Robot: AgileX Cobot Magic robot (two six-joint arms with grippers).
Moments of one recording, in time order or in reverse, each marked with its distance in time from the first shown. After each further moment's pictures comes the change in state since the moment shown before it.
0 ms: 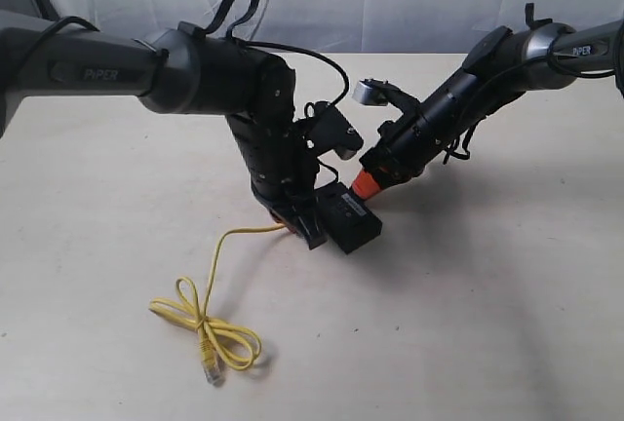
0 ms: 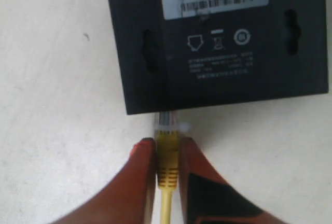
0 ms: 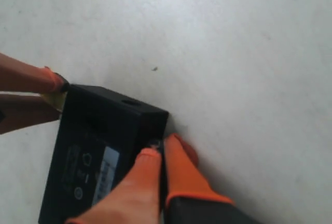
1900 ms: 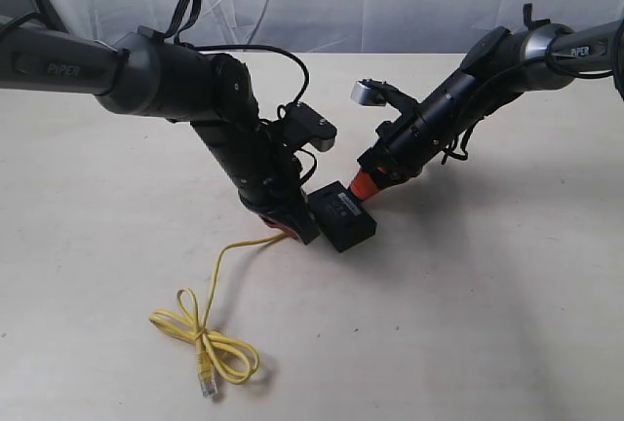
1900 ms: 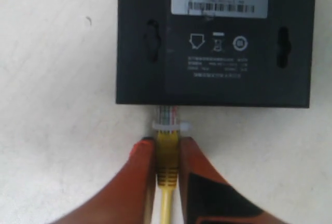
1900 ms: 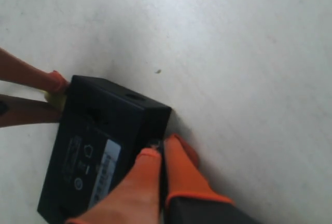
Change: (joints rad) left arm 0.086 -0.026 0.108 -0.287 -0.089 0.169; right arm 0.000 0.001 0.000 0.004 -0.002 0.000
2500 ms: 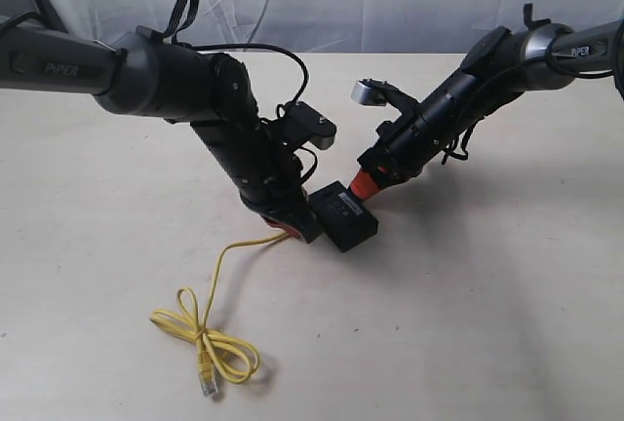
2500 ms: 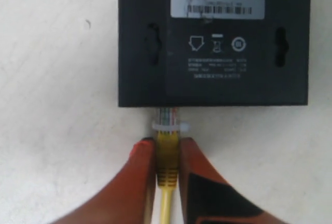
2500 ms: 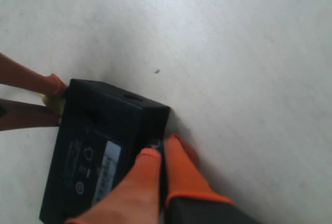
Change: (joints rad) left arm -0.002 -0.002 0.004 -0.023 -0.010 -0.002; right arm 0.000 0.000 0.000 0.000 -0.002 0.005
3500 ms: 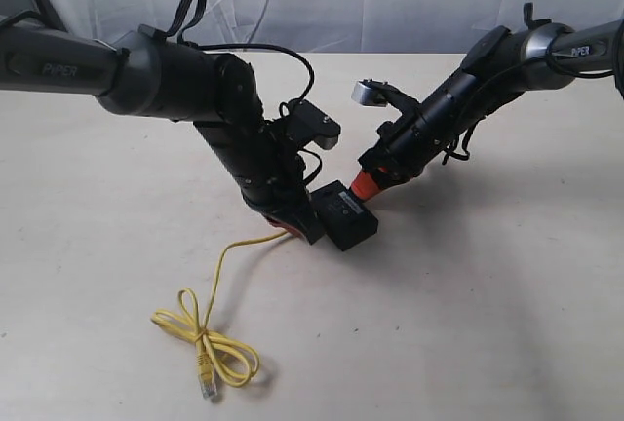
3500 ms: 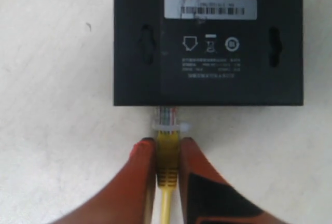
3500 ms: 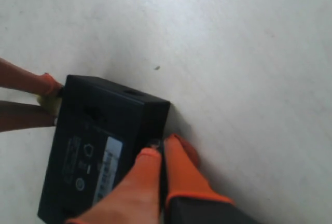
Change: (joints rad) left arm -0.017 -0.016 0.005 0.051 -0.010 -0.055; right arm 0.000 0.000 0.000 -0.009 0.006 0.012
